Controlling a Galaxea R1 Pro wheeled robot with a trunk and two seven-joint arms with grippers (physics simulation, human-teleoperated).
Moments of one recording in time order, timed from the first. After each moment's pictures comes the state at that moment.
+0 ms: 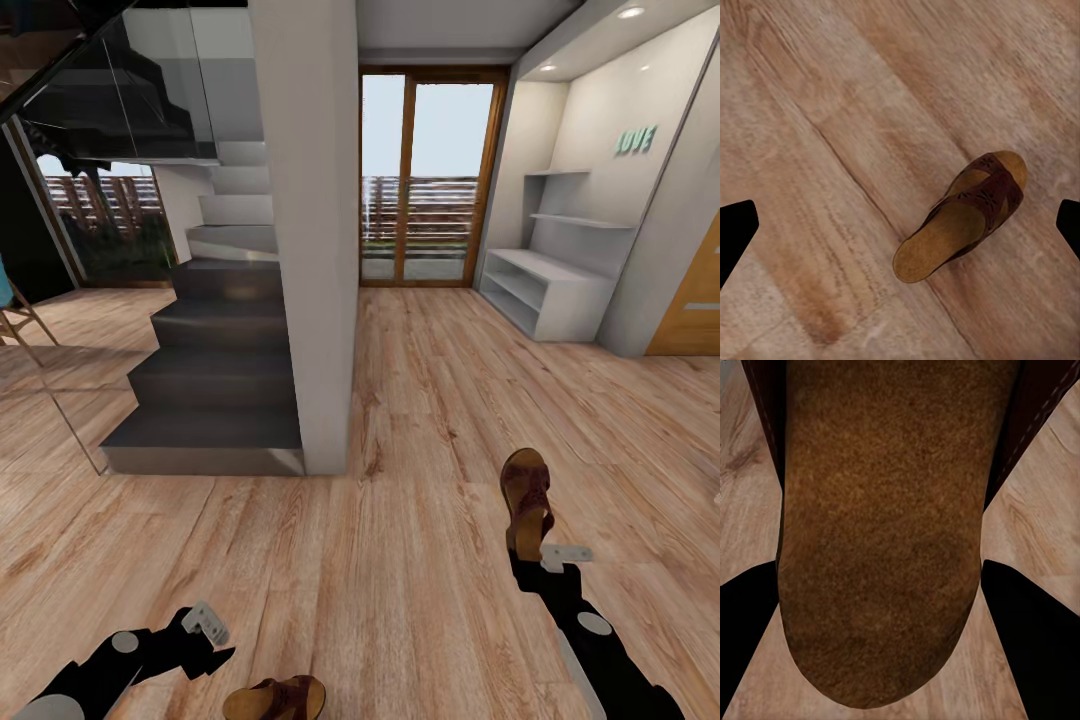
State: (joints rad) left arm -0.55 0.21 0.14 -0.29 -0.58 -0.18 -0.59; right arm -0.34 -0.14 -0.10 -0.88 -0.01 0.03 0.00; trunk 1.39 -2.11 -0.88
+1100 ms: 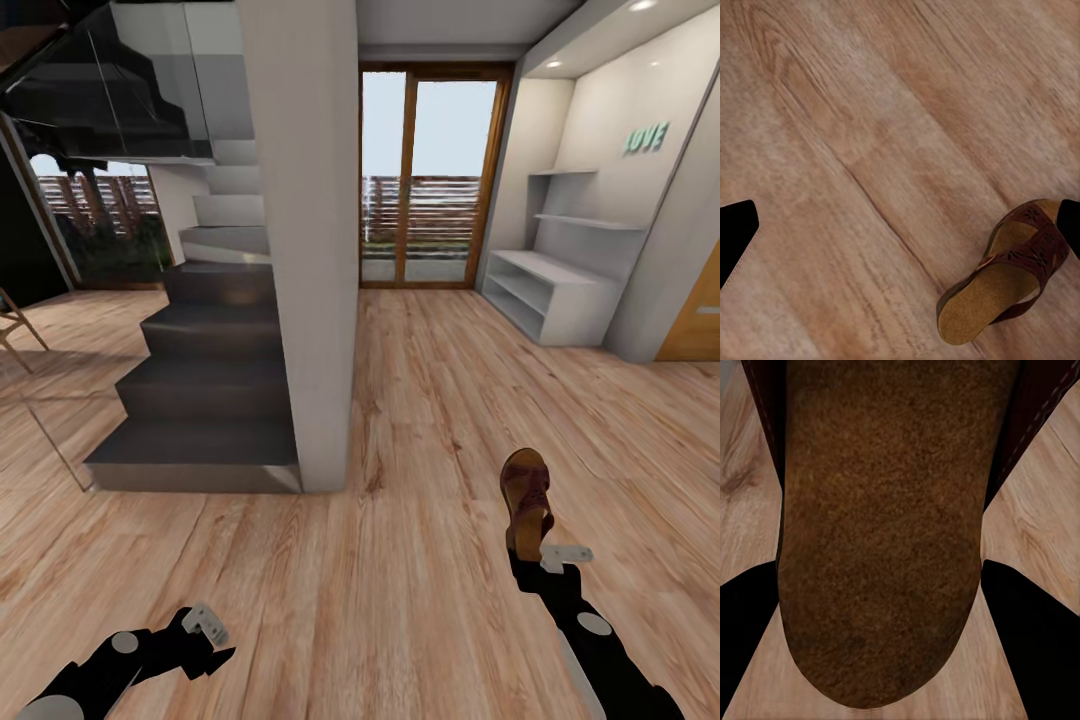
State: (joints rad) left arm -0.55 0.21 0.14 -0.29 -0.58 -0.18 -0.59; right arm -0.34 -0.14 -0.10 -0.88 -0.01 0.03 0.00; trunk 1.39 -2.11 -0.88
